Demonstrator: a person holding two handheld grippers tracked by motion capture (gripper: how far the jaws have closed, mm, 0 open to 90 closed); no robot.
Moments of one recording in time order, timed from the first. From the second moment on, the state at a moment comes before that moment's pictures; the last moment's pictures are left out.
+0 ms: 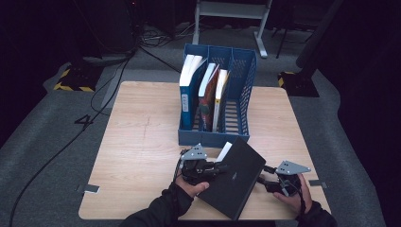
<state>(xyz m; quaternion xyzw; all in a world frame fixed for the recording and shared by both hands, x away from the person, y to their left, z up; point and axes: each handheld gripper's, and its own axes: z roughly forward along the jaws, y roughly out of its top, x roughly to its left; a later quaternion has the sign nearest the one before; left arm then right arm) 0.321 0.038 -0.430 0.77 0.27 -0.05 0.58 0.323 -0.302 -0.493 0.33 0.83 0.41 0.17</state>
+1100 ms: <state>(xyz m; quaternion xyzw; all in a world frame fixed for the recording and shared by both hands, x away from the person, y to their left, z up) 0.286 0.092 -0.423 0.81 0.16 0.01 0.57 0.316 -0.273 -0.439 0.26 0.78 0.54 0.20</state>
